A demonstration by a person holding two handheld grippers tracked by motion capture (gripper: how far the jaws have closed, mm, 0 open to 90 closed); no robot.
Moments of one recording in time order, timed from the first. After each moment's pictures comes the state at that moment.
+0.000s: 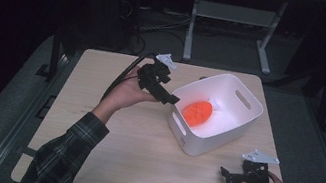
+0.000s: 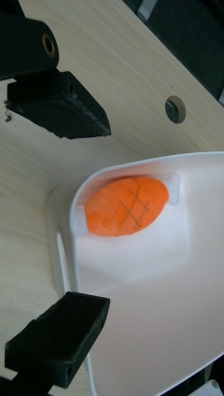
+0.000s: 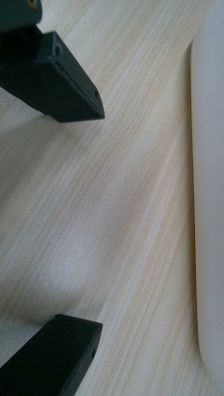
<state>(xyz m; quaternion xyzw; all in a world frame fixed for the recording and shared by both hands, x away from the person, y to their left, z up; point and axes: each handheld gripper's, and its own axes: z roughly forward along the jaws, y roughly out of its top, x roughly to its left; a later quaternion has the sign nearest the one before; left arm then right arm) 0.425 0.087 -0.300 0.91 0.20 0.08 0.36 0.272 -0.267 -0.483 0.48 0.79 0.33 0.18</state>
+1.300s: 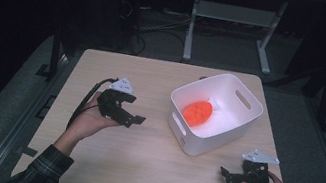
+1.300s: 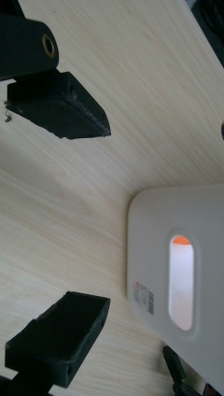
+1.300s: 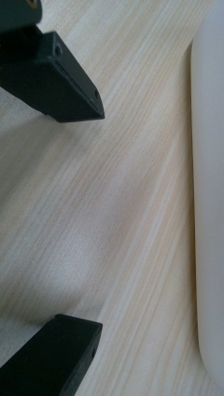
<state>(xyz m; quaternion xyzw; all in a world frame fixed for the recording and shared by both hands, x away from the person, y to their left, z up) 0.359 0.181 -0.358 0.88 0.25 0.10 0.39 0.272 -0.267 -0.483 0.48 0.79 0.33 0.18</state>
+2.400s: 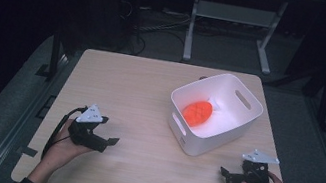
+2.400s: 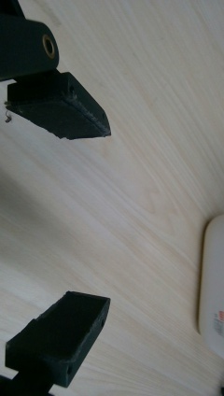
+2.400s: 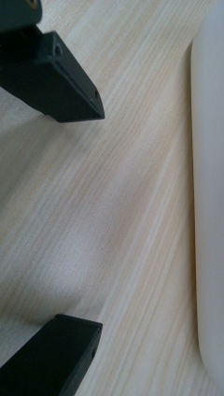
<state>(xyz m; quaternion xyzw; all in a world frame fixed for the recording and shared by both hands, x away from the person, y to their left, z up) 0.297 0.246 -0.421 0.86 0.30 0.15 0.39 0.272 -0.267 -0.483 0.48 0.79 0.33 0.18</state>
